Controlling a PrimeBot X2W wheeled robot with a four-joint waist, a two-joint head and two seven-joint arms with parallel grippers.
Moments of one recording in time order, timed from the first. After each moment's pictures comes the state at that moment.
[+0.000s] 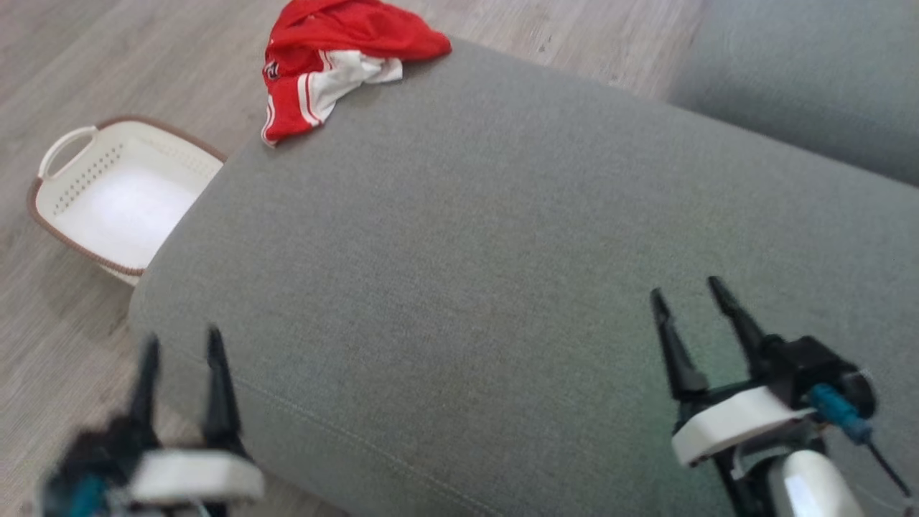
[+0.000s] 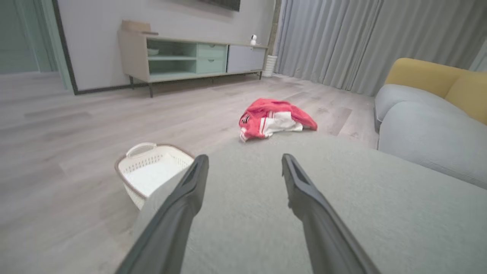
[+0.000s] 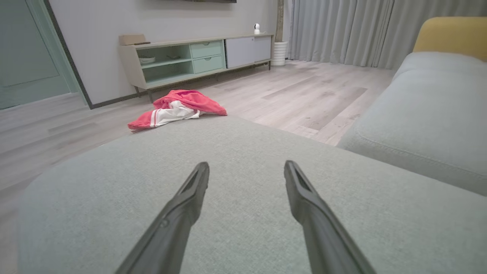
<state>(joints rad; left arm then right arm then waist) 0.06 0.40 -0.38 -0.03 -0.63 0.32 -0.22 0.01 -0.04 0.11 0.07 0.06 0.13 -0.03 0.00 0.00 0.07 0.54</state>
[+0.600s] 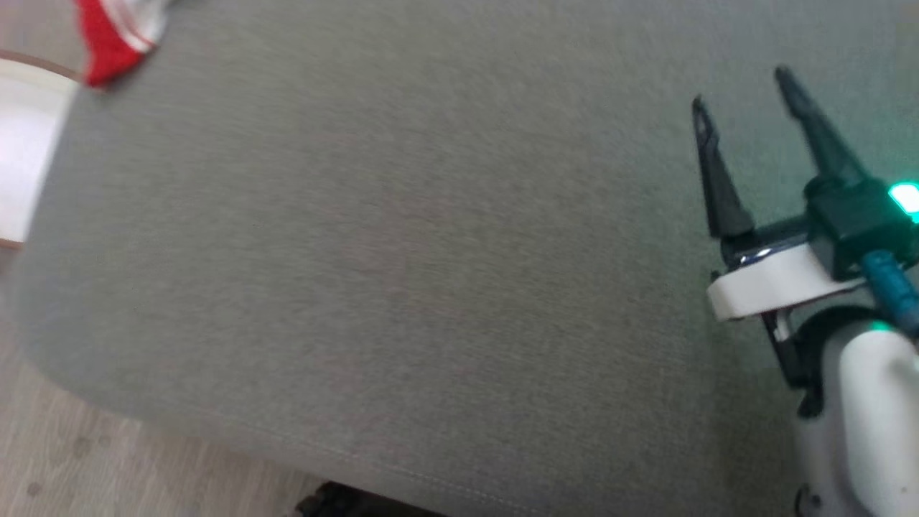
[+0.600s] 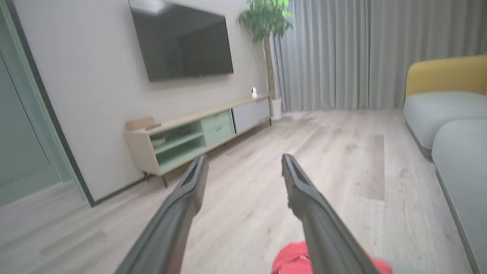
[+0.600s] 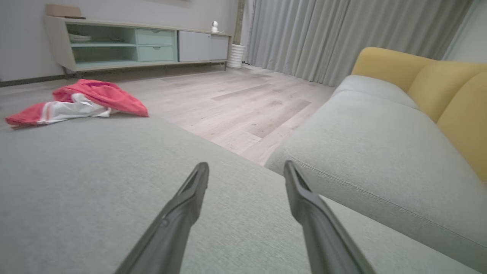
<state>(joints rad) -0.84 0.73 -0.13 0.28 -0.68 0.18 0.07 -0.25 -0.09 0.11 -0.25 -0.18 0.13 0.18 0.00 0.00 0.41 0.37</state>
